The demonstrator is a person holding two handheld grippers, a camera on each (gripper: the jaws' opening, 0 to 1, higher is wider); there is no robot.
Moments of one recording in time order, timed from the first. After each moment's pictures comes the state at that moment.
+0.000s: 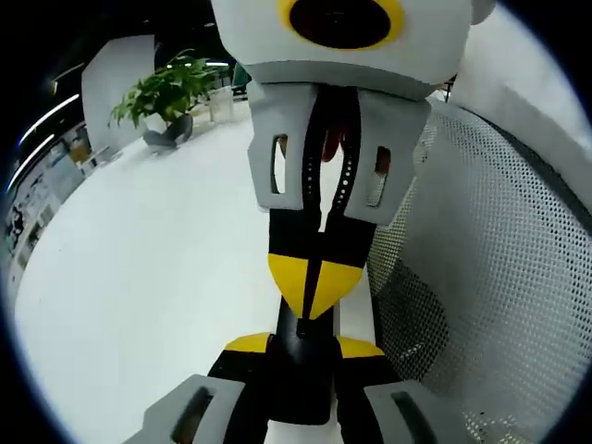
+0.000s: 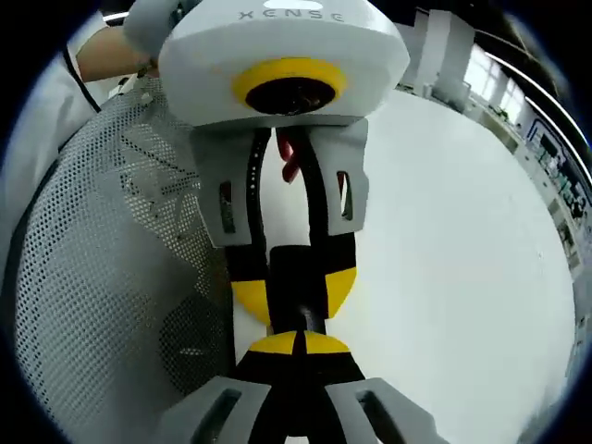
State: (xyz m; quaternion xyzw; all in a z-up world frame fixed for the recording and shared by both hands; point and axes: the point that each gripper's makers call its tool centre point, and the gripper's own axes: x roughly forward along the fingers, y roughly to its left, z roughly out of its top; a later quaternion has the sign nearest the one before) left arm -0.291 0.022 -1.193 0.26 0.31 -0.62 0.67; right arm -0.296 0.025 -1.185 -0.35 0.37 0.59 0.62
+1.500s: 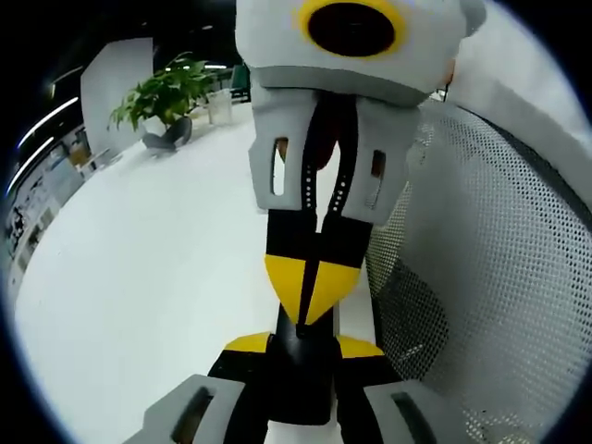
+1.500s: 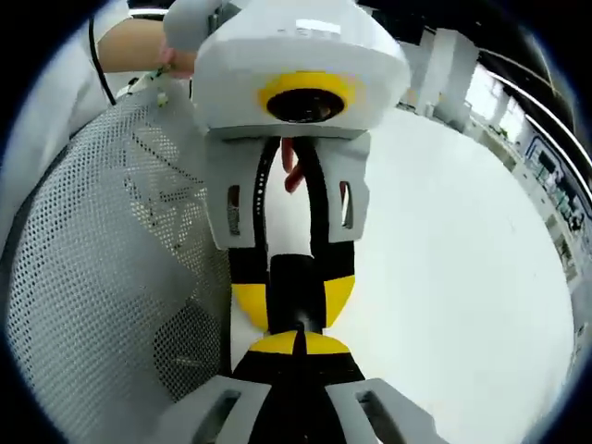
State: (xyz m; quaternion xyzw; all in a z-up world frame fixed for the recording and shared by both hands) left arm -0.291 0.022 -1.194 0.26 0.30 -0.63 0.67; right arm -0.291 0.028 -1.182 -0.32 0.33 0.61 0.64
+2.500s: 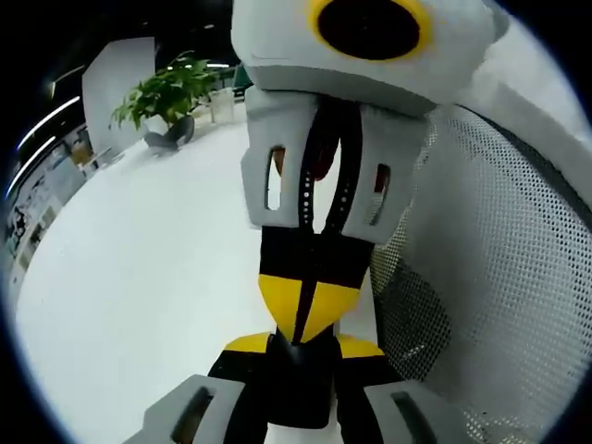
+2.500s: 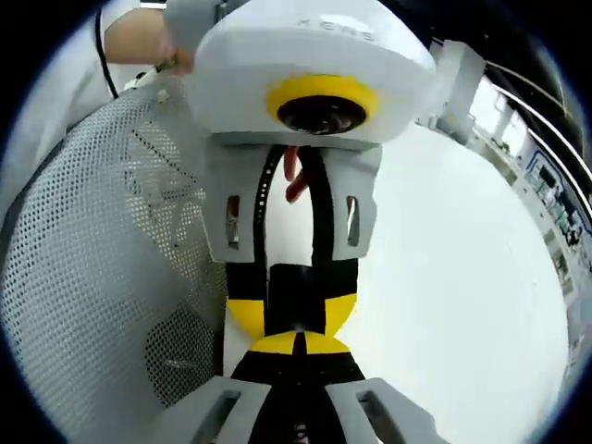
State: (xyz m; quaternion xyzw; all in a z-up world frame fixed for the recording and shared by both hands) left arm -0.289 0.021 -1.193 0.26 0.30 -0.62 0.67; right arm -0.287 0.042 -1.183 -0.31 0.32 0.62 0.65
